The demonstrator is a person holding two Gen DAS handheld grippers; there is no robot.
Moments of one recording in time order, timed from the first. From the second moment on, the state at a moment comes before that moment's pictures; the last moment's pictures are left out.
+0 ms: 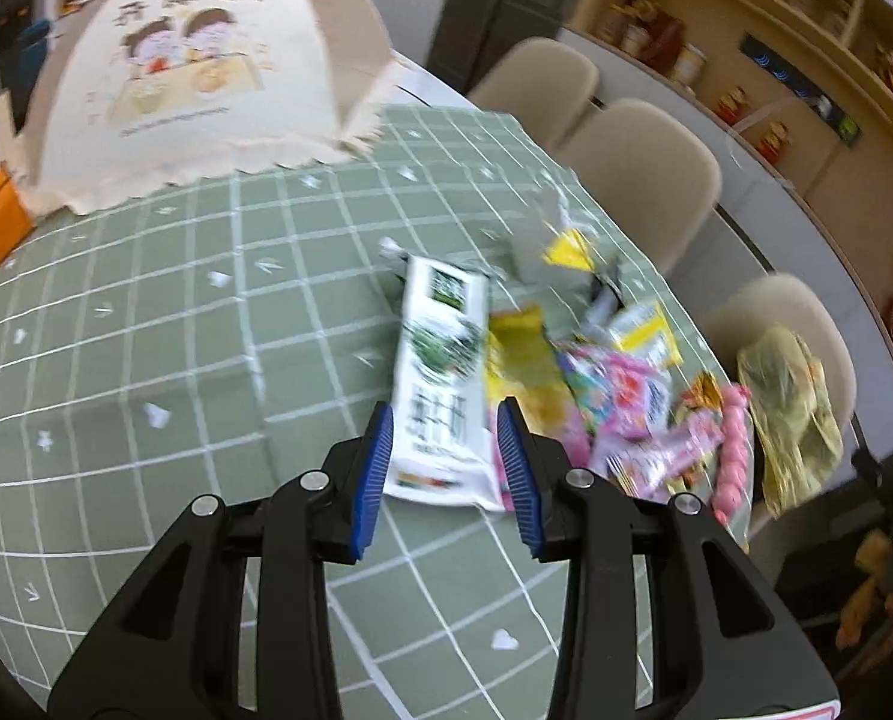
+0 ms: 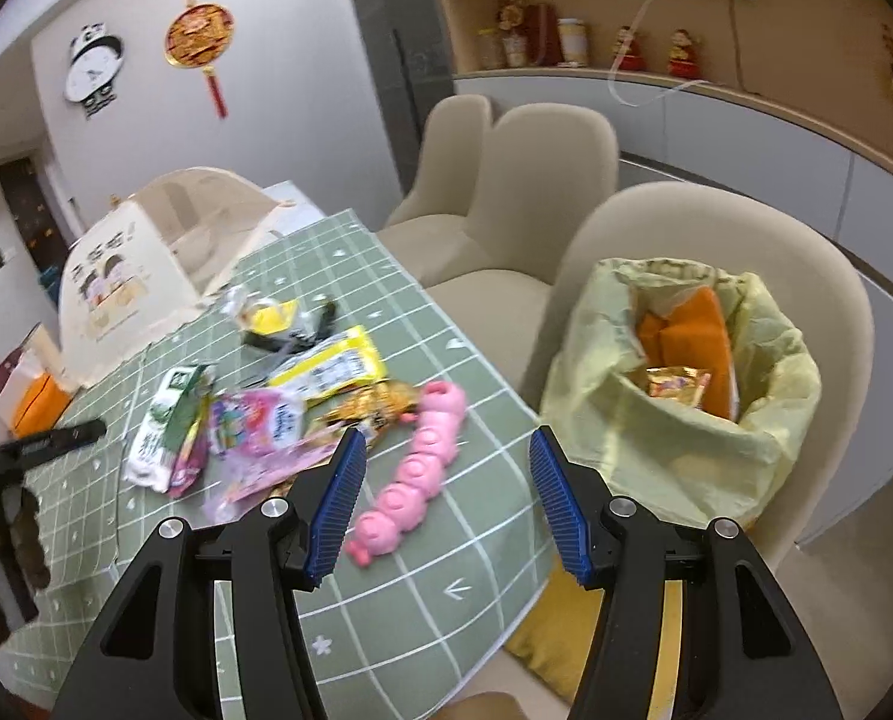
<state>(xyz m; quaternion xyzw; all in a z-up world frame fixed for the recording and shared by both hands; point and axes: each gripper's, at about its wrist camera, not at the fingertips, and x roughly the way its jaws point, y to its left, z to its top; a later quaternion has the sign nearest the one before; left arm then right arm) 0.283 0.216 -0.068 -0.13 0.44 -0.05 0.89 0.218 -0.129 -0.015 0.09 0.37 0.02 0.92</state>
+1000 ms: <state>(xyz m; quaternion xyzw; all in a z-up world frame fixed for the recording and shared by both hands) 0.315 0.203 -0.068 -0.15 0.39 -0.04 0.91 0.258 -0.095 -0.038 0.03 0.39 0.07 0.92</state>
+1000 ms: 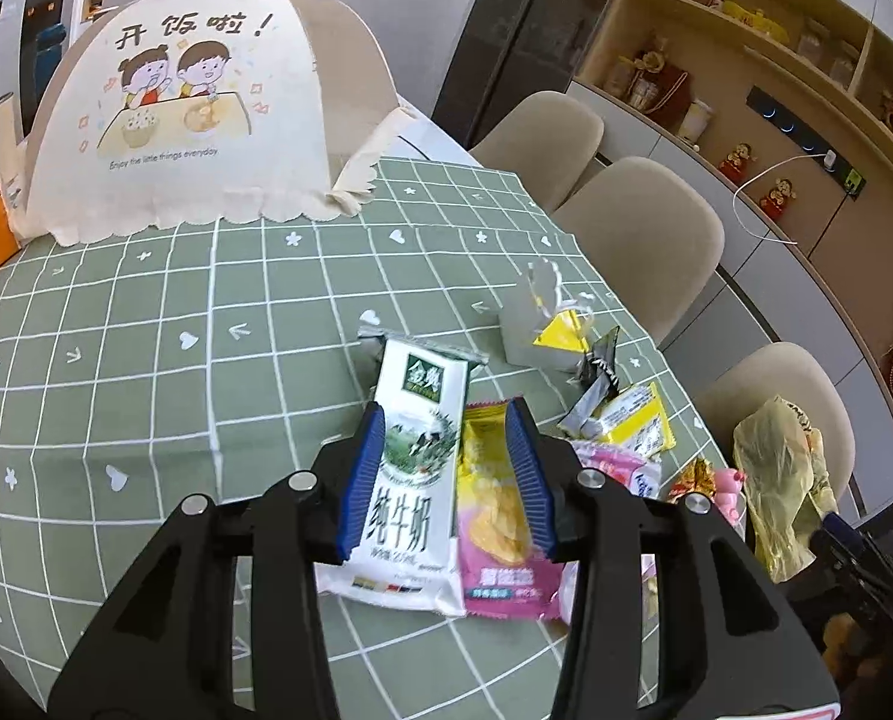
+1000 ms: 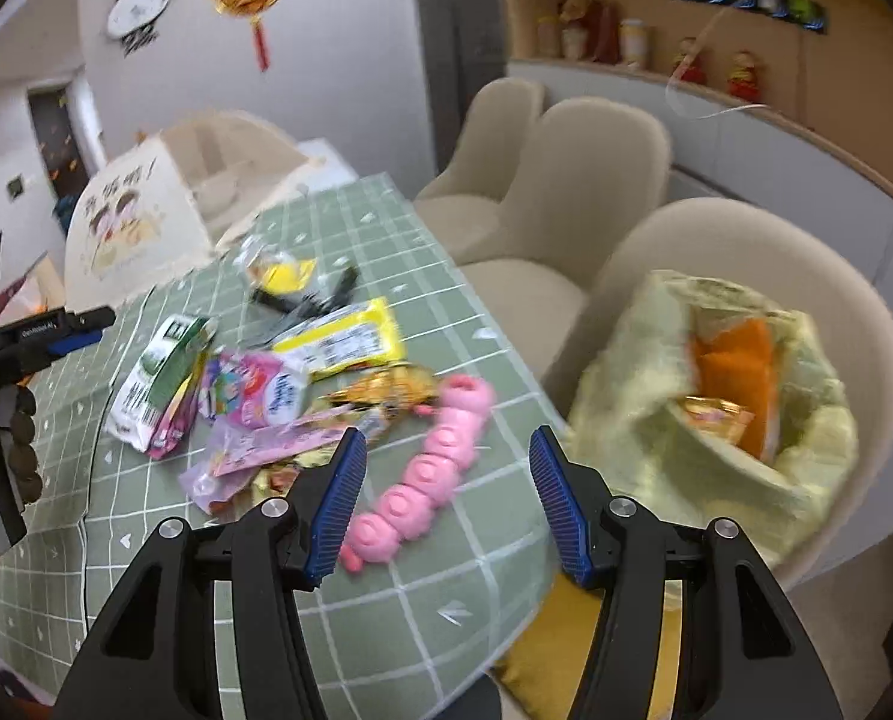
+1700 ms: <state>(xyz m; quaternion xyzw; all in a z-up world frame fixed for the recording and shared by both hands) 0.283 0.251 -0.083 -0.15 0.42 -0.05 0.89 0.371 0.088 -0.120 0.05 0.51 0.34 0.79</state>
